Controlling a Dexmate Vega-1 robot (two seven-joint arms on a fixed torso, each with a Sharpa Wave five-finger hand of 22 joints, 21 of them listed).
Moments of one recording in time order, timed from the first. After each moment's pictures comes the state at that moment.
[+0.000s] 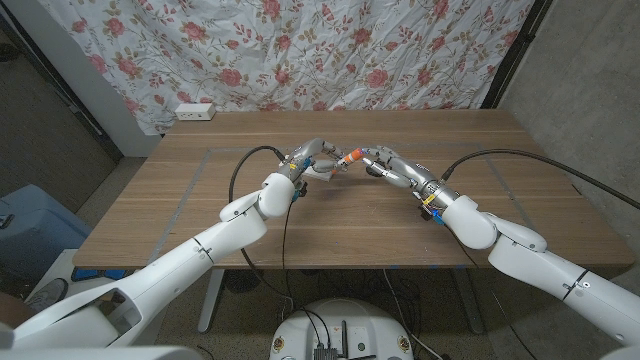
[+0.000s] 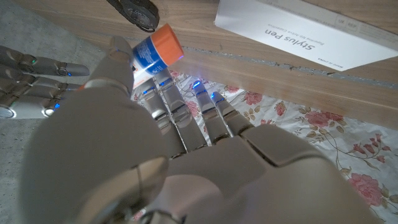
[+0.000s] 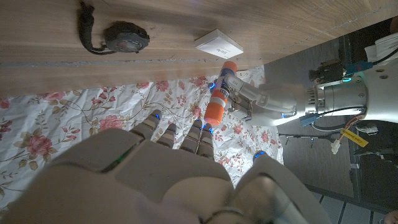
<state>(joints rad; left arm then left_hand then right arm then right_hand) 0.77 0.60 0.70 -1.78 0.28 0.22 0.24 0.99 -0.01 0.31 -0.20 0.19 1.07 -0.16 0.21 0.19 1.14 -0.18 0.19 0.19 0.56 -0.05 0.18 0.17 0.26 -0.04 0.18 0.17 -1.07 -0.88 -0.48 -1.91 -0.30 0.13 -0.17 0.15 0.13 0.11 0.16 0.27 0.09 -0.12 0.18 0.17 0.10 -0.15 0.19 0.18 -0.14 -0.02 0.20 0.26 0.01 0.03 0.18 0.17</state>
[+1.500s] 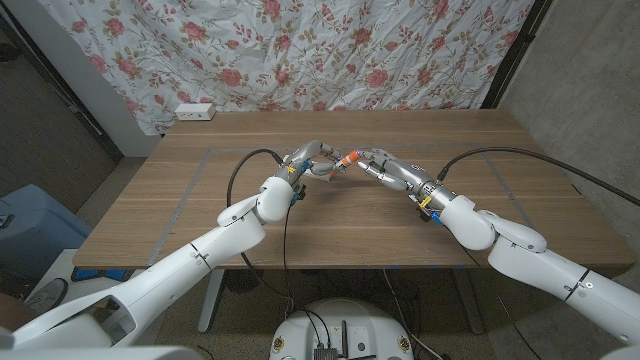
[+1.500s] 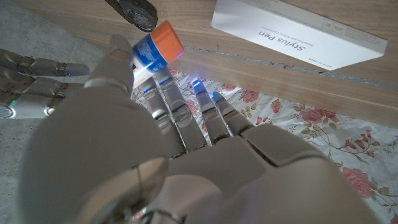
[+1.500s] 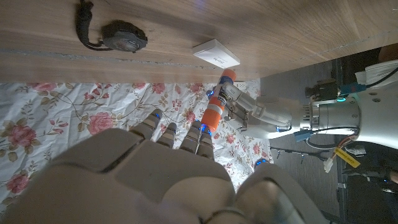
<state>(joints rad) 0.80 0.62 0.69 -1.82 0.29 0.24 0.26 0.99 -0.01 0.31 -0.20 0.19 1.08 -0.15 0.22 0.19 1.15 -0.16 0.20 0.19 0.56 -0.05 0.19 0.17 0.26 -0.04 0.18 0.17 -1.07 -0.90 -0.50 -1.96 -0.39 0.07 -0.14 0.06 0.09 0.11 0.18 0.28 0.13 -0.12 0.19 0.17 0.14 -0.14 0.19 0.18 -0.14 -0.01 0.22 0.26 0.02 0.03 0.19 0.17</state>
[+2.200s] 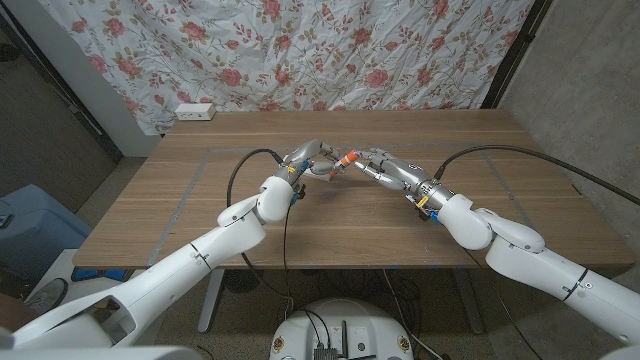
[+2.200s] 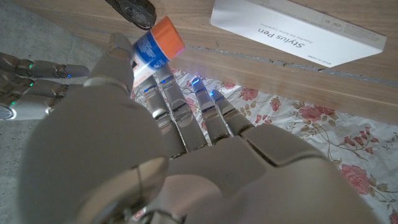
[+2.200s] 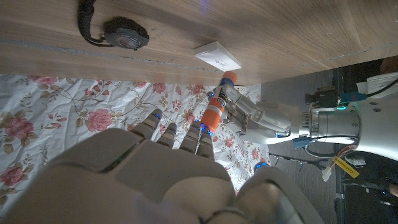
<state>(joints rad) 0.81 0.61 0.69 -1.82 0.29 0.24 0.27 0.99 -0.01 0.31 -0.20 0.19 1.09 -0.13 0.22 0.19 1.17 -0.14 0.21 0.19 0.60 -0.06 0.20 0.17 0.28 -0.04 0.19 0.16 -1.07 -0.91 -0.51 -1.99 -0.43 0.03 -0.12 0.03 0.08 0.10 0.18 0.29 0.15 -0.12 0.19 0.17 0.14 -0.14 0.19 0.18 -0.14 -0.01 0.22 0.26 0.02 0.03 0.19 0.17</state>
